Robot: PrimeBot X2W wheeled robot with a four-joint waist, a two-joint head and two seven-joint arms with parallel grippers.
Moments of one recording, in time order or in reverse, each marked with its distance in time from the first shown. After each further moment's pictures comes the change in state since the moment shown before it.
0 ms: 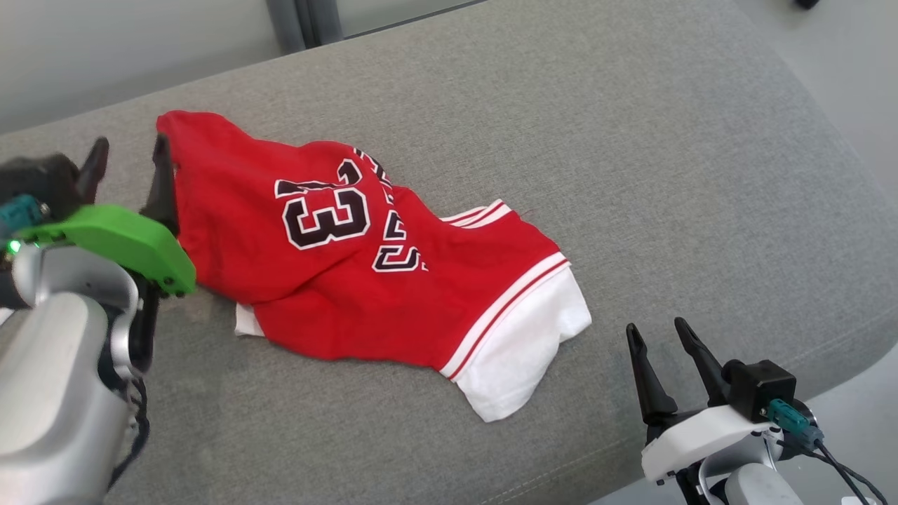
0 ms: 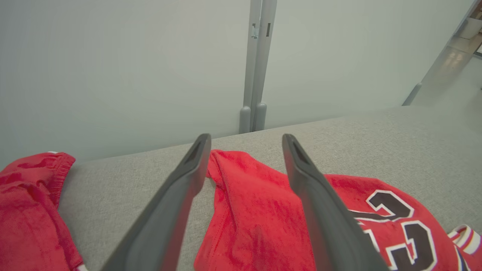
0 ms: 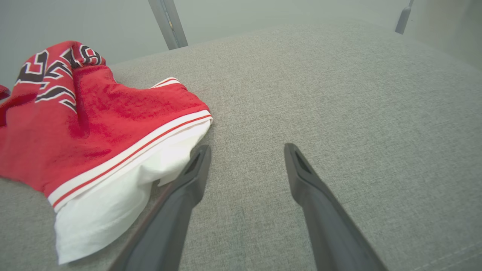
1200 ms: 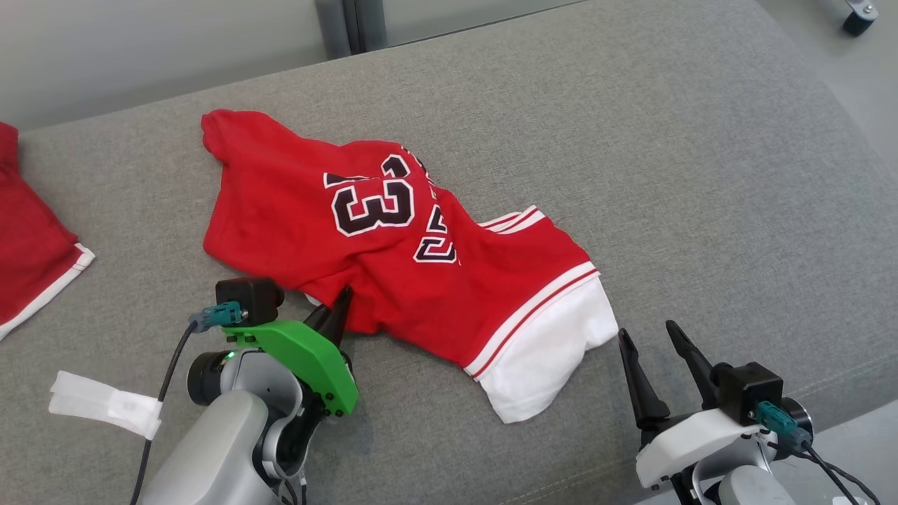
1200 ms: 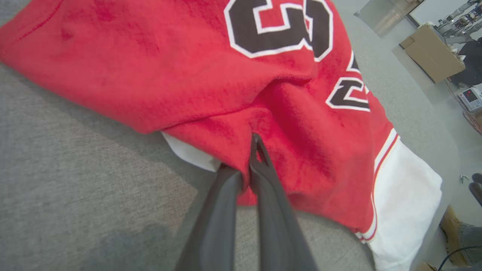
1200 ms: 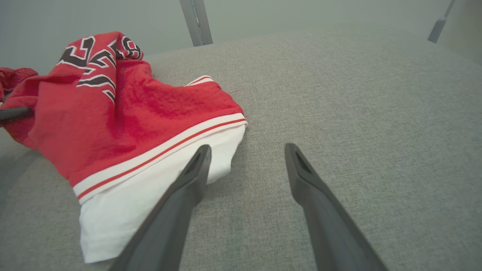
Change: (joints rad) left arm 0.202 -0.237 -0.147 0.094 -0.164 -0.138 0.072; right arm 0.002 0.000 0.017 0.005 -0.051 0.000 0.000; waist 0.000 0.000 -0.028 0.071
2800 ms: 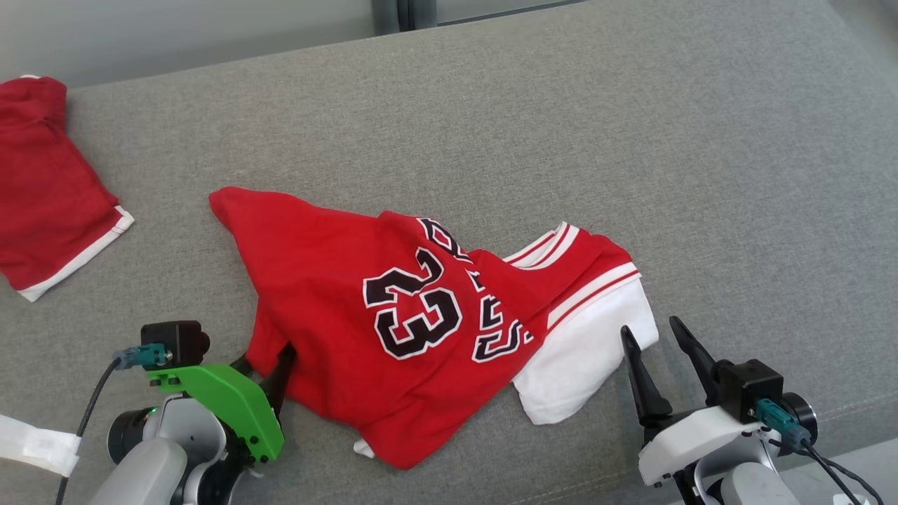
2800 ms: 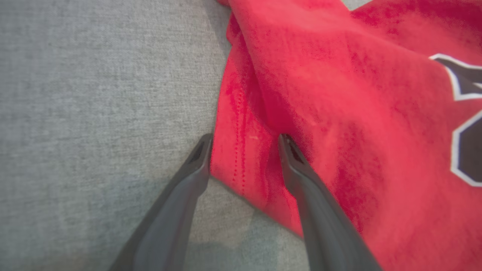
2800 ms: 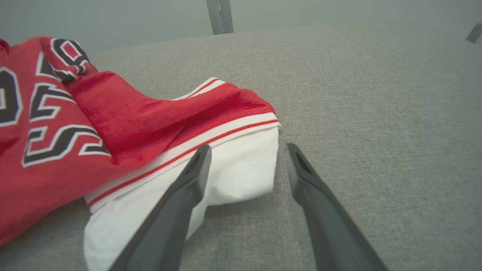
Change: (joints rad) left arm 0.143 0.182 0.035 -0.161 -0.069 0.069 0.119; right arm -0.002 -0.002 -0.013 -0.004 -0.033 0.000 0.000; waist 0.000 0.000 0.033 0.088
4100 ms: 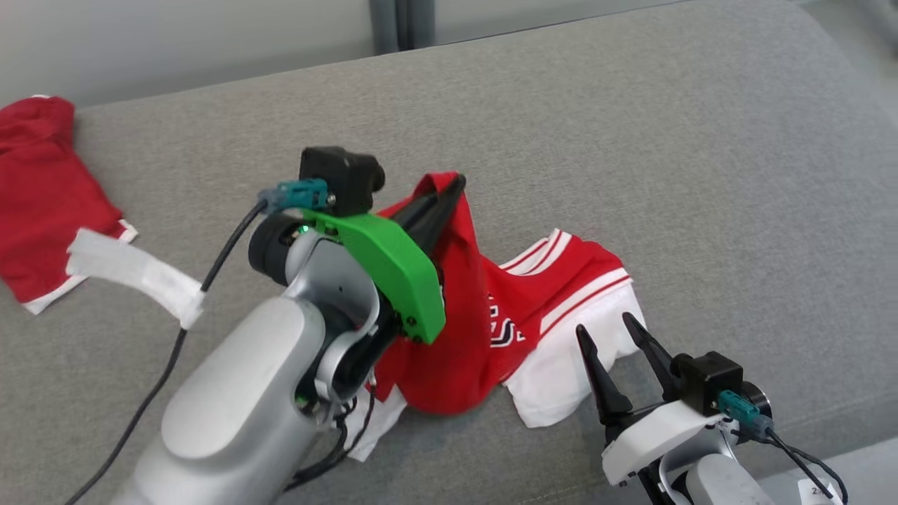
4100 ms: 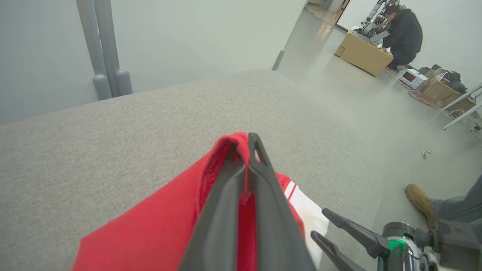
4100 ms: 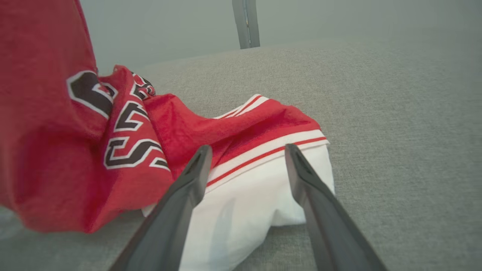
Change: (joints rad) left arm -0.292 -0.171 -0.162 -0.385 0.116 0.060 0.158; right arm -0.040 0.002 0.107 0.020 0.059 0.000 0.000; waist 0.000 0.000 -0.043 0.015
